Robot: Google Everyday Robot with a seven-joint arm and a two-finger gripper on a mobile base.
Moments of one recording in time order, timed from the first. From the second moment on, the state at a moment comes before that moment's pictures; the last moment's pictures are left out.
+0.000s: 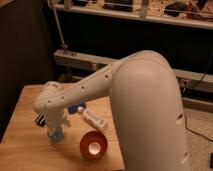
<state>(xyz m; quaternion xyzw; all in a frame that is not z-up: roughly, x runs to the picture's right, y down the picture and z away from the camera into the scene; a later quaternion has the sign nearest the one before) -0.244 0.190 0.726 -0.32 0.10 0.47 0.82</state>
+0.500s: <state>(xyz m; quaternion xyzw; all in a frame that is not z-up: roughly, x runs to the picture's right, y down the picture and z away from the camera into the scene) -0.247 0.200 0.748 -0.32 0.10 0.46 0.82</state>
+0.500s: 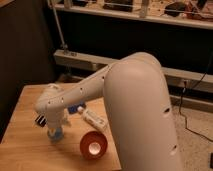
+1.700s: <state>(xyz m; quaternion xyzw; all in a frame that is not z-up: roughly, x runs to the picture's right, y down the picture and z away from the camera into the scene) -0.248 0.215 0.768 -0.34 0.14 0.44 0.82</state>
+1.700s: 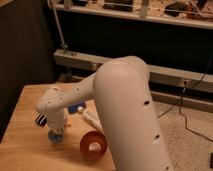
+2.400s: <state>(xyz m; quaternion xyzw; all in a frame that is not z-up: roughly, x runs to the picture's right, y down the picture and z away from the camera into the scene) -0.181 0.140 0.677 -0.35 0.11 0.50 0.79</state>
